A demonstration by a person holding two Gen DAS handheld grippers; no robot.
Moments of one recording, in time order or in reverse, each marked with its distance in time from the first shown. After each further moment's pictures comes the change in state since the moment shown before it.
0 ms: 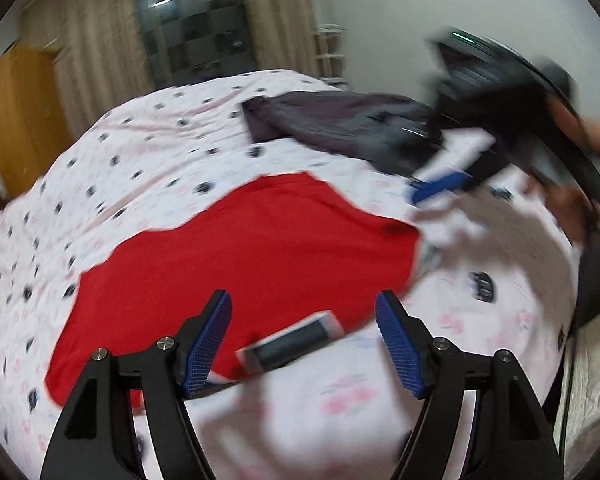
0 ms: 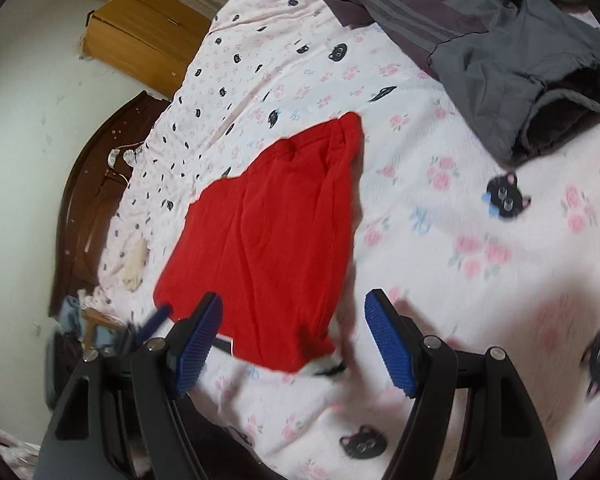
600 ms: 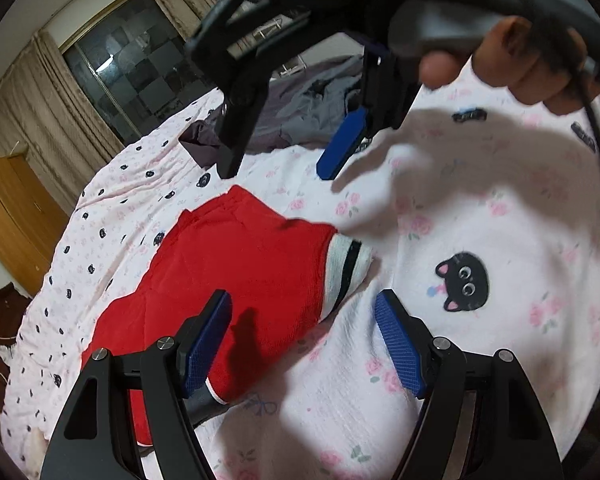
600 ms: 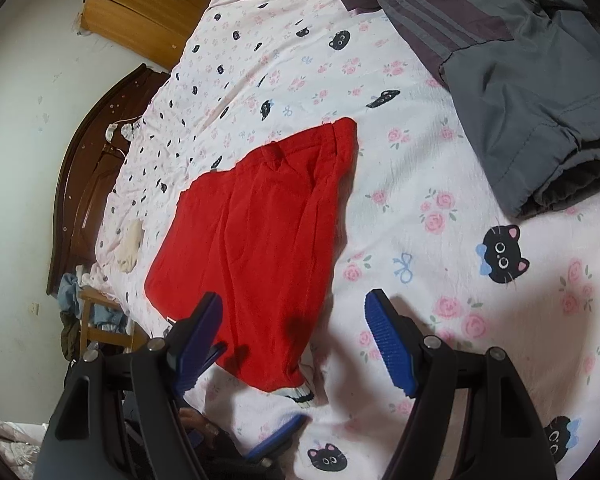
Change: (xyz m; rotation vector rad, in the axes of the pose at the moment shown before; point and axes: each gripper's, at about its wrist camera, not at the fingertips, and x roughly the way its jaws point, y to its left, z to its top) left arm 0.044 -0.084 0.001 0.314 0.014 0.125; right arm 0.011 -0.009 0.027 -0.053 0.103 -0.015
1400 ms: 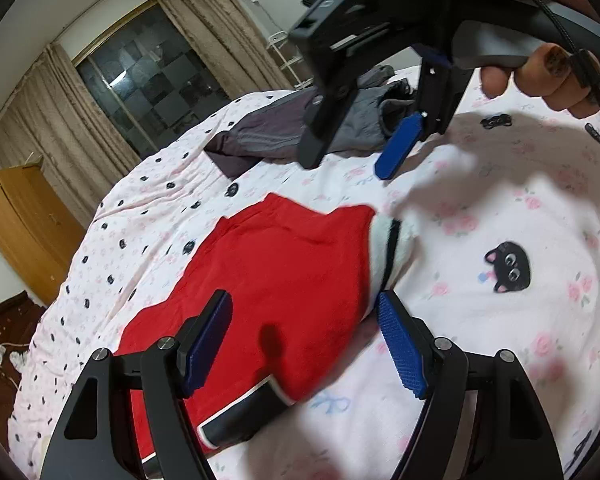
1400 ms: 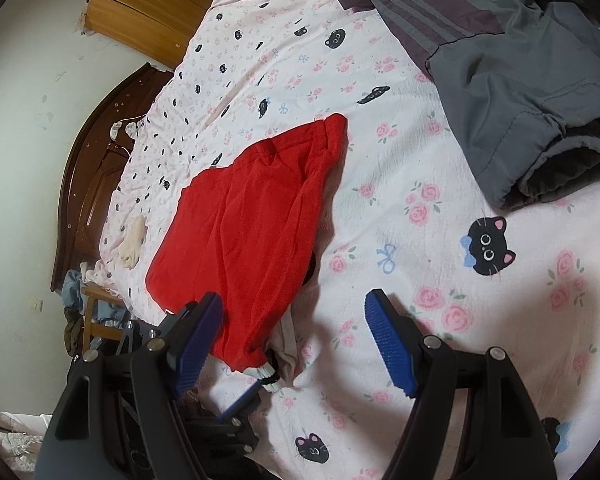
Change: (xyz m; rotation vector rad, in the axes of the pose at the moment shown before) left arm -0.004 0.027 -0.008 0.011 -0.046 0.060; right arm -0.007 -0.010 -0.004 -0.002 -0.002 0.023
